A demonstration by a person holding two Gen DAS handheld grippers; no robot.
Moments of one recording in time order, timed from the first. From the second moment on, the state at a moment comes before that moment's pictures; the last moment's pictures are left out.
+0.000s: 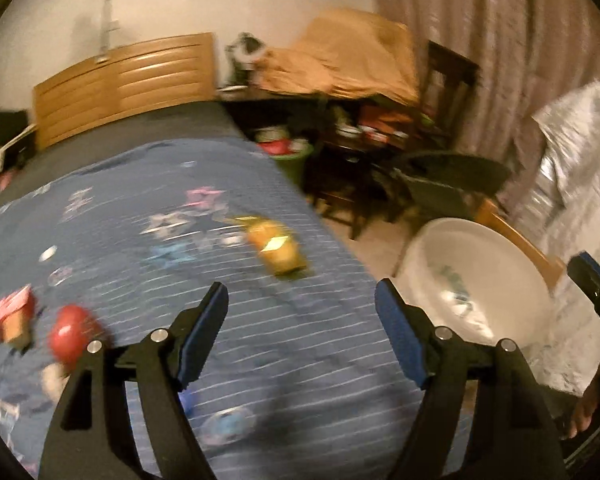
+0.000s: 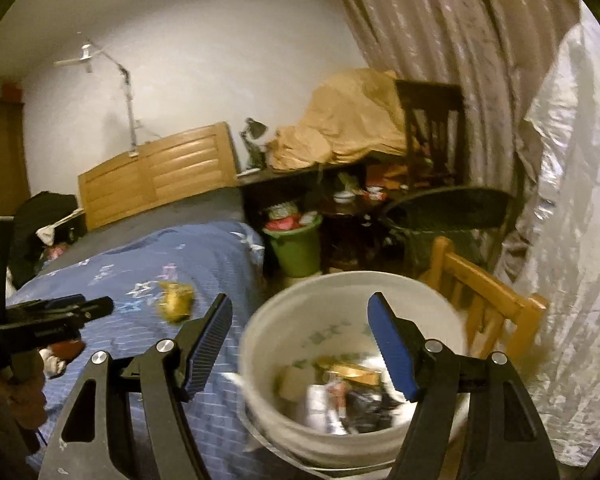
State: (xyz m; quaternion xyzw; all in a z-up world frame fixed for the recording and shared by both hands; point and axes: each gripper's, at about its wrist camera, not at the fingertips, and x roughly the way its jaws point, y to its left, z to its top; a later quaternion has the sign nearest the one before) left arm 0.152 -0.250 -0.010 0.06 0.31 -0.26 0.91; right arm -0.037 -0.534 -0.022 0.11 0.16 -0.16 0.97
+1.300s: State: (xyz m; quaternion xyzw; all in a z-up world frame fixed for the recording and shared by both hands) left arm 0.307 0.061 -0.101 -0.12 0.40 -0.03 0.91; right arm 0.211 -0.139 -0.121 0.09 0.42 0.19 0.88
